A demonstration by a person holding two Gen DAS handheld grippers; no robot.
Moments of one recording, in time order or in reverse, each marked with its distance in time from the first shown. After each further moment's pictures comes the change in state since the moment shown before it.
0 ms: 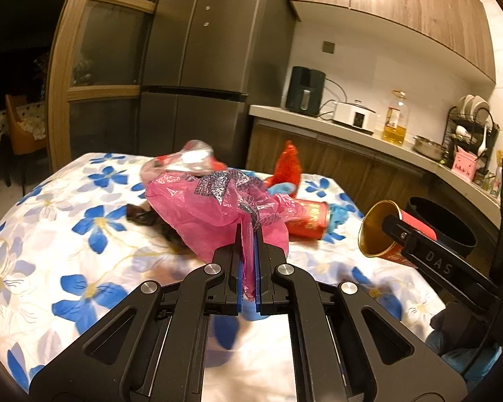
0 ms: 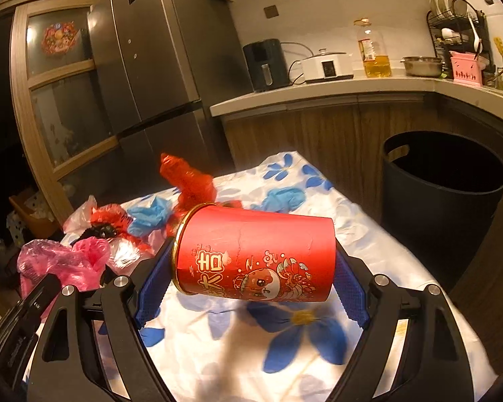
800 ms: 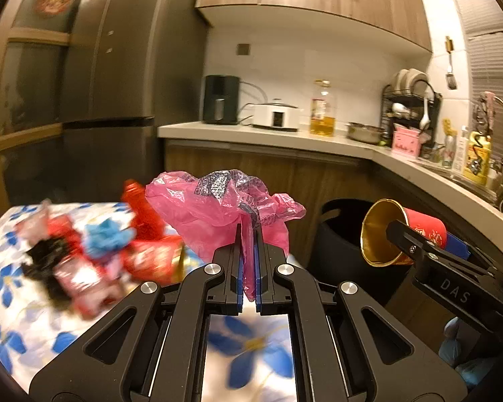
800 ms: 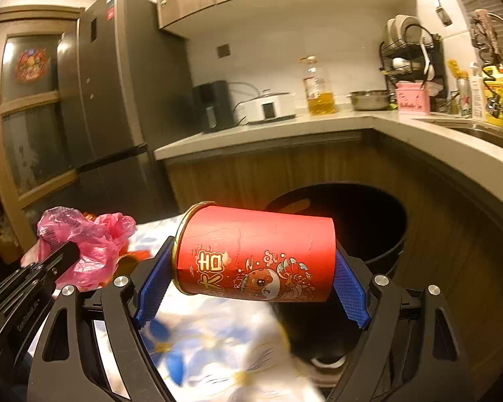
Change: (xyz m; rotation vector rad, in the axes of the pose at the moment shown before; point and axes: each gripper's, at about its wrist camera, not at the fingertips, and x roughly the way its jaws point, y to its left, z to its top) left arm 0.037 -0.163 0.023 0.188 -0.047 -0.249; right arm -0.053 -0.118 0.043 0.009 -0.153 -0.173
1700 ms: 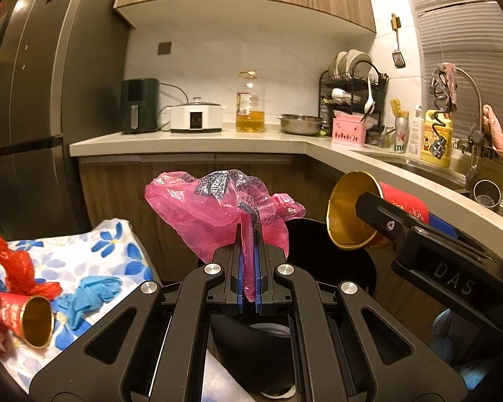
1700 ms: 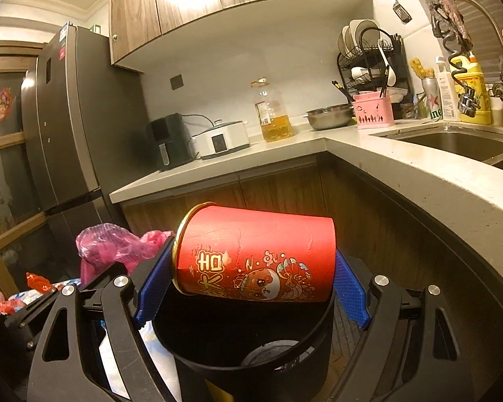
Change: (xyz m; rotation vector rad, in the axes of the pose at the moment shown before) left arm 0.113 -0.130 0.019 0.106 0.001 -0.238; right arm 0.040 -0.106 0.046 0.092 -0.107 -0.090
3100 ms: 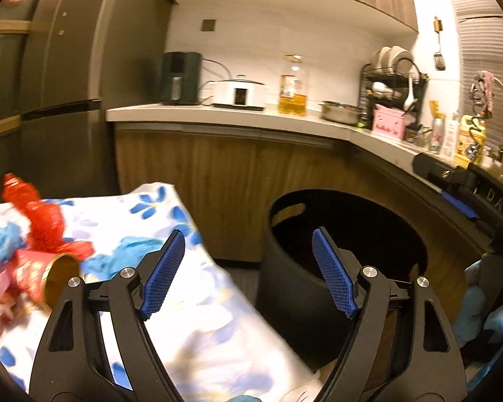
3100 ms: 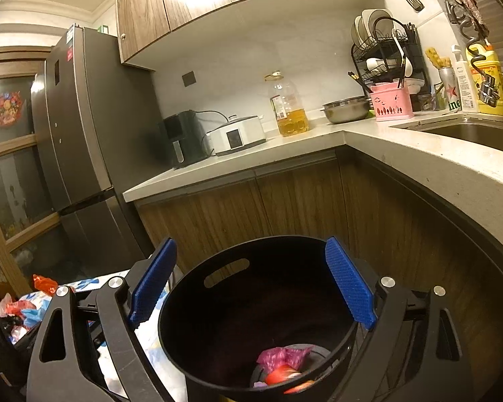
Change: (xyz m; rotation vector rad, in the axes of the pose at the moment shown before) left arm -0.011 0.060 -0.034 -0.104 0.069 0.153; right arm 0.016 0.001 0.003 0.013 0.021 0.081
